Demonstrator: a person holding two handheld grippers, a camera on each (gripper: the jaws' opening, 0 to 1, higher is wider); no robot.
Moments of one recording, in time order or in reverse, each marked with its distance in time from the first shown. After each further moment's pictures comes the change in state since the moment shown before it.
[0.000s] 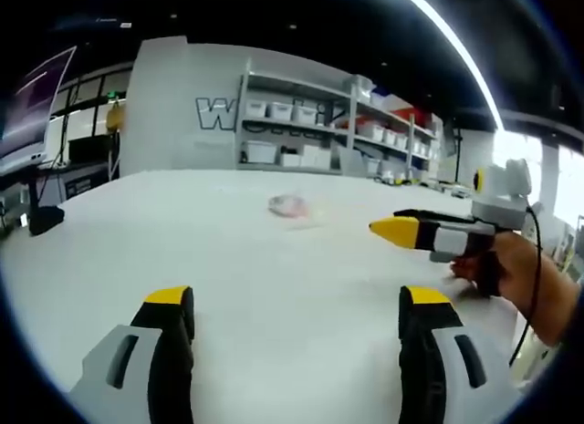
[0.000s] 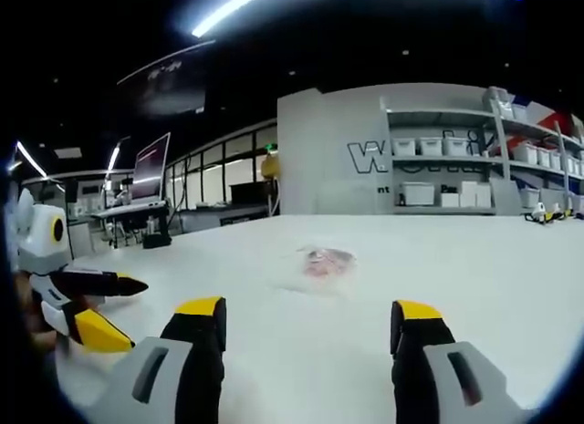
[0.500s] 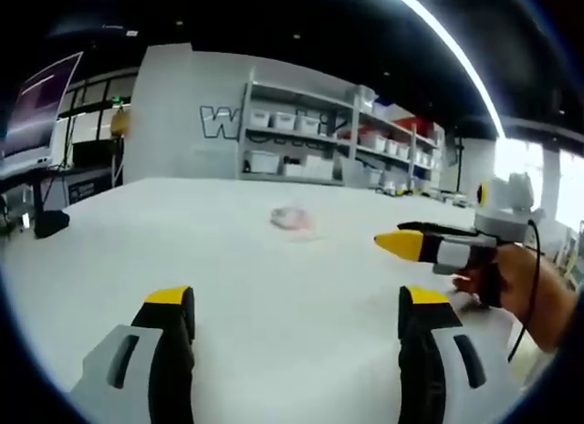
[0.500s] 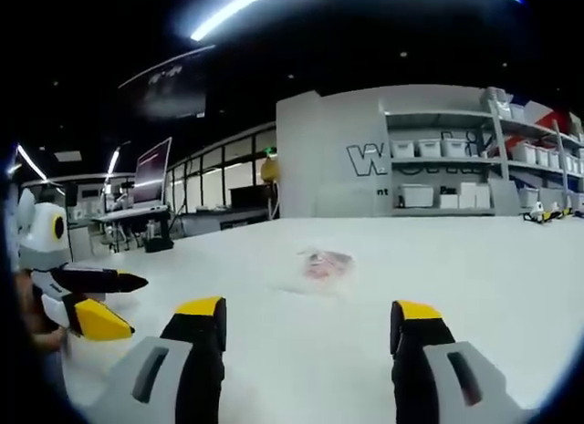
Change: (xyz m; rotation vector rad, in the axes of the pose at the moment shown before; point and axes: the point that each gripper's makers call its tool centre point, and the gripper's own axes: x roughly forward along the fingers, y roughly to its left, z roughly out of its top) left arm -0.010 -0.002 0.014 0.001 -0.054 0.020; right arm -0.014 0.003 0.005 0.002 -0.019 -0.009
